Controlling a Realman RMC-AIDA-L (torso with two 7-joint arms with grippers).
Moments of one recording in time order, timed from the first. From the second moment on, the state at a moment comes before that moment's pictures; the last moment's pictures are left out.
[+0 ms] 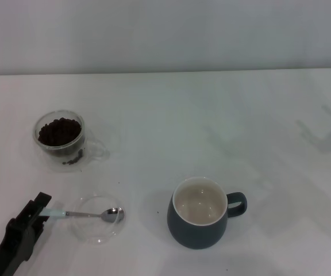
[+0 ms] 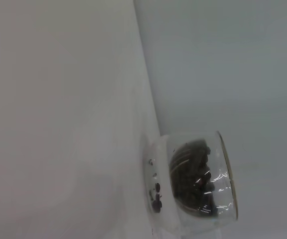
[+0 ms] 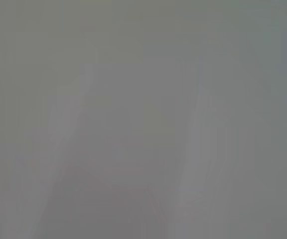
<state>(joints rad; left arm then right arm) -0.28 -2.10 0.69 -0.25 1.13 1.40 -1.50 0.41 1.87 -1.81 0.01 0.08 -1.67 0.35</state>
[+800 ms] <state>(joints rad) -0.29 -2.09 0.70 -0.25 1.14 1.38 -1.51 0.40 1.88 -1.81 0.00 0.08 -1.67 0.32</state>
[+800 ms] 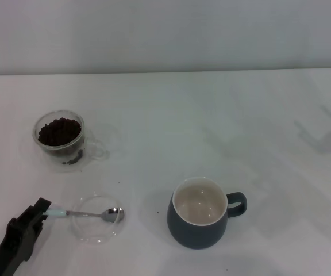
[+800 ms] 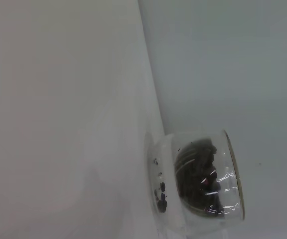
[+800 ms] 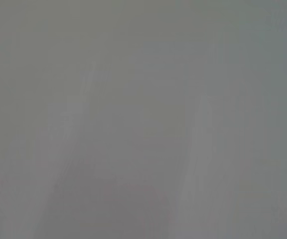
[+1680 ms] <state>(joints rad) -0.28 -2.08 0.75 -0.19 1.14 1.47 -1.50 0.40 1.90 -1.81 0.00 0.09 -1.67 0.30</state>
